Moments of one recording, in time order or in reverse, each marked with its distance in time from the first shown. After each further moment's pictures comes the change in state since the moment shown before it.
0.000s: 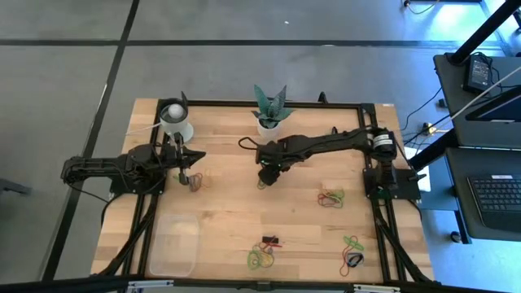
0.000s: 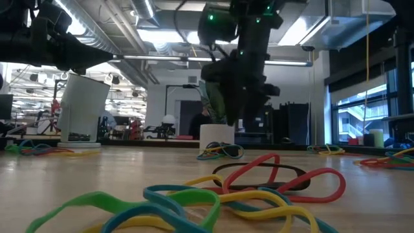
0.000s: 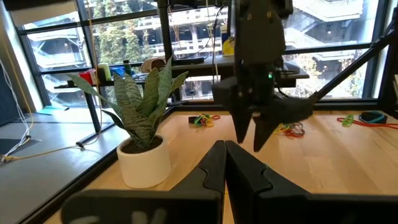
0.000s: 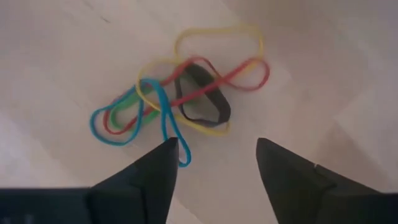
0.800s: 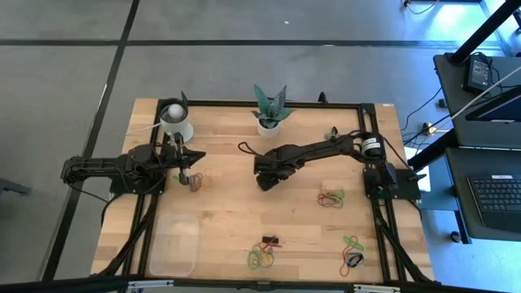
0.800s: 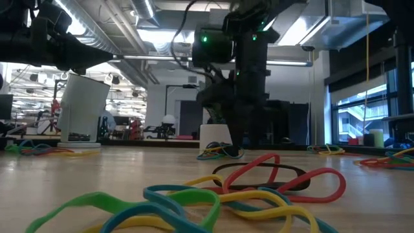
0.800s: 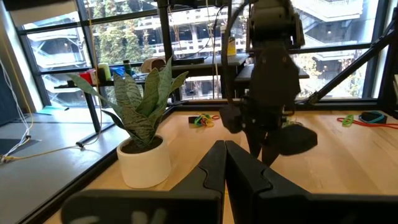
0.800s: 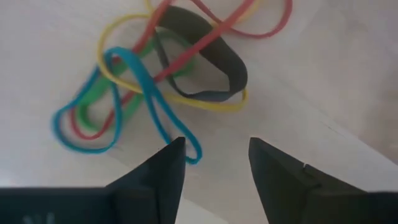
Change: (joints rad) left arm 0.000 0.000 0.000 0.000 0.000 0.000; right arm 0.039 0.106 -0.001 -0.005 -0.022 0.223
